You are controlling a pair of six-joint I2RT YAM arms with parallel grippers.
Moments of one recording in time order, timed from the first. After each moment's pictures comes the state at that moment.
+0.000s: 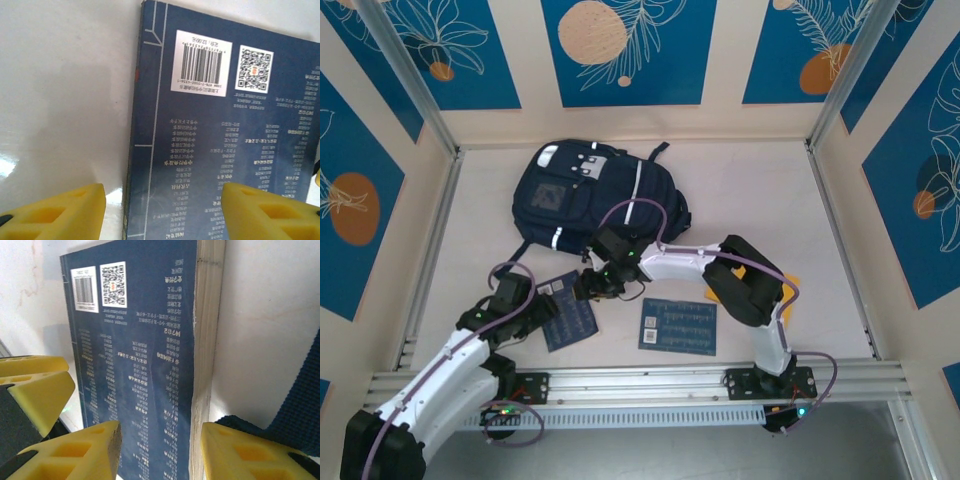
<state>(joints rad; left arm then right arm) -0.36 0.71 0.31 -0.66 0.03 -0.92 0.97 2.01 1.31 -0.33 -0.43 0.76</state>
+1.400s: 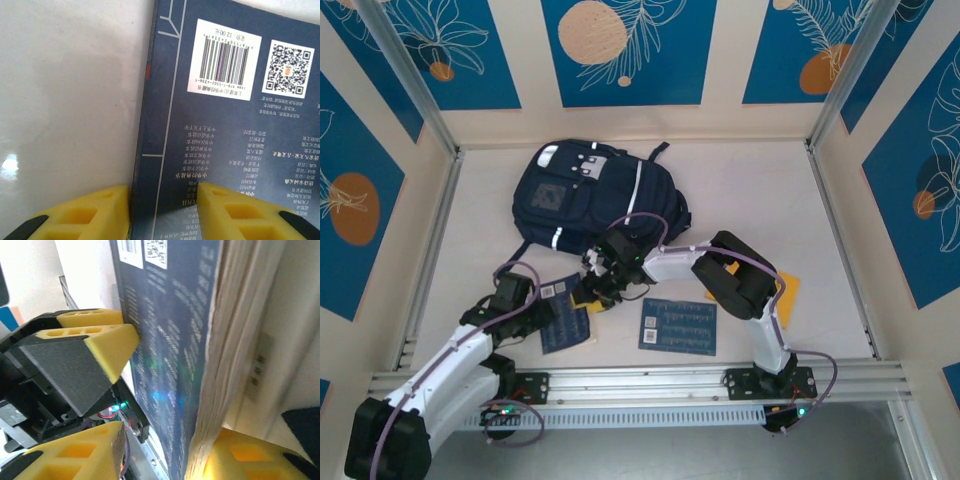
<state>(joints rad) -0.33 0.80 0.28 -0.59 0.11 -0.78 0.92 2.07 1.22 -0.07 -0.84 0.92</state>
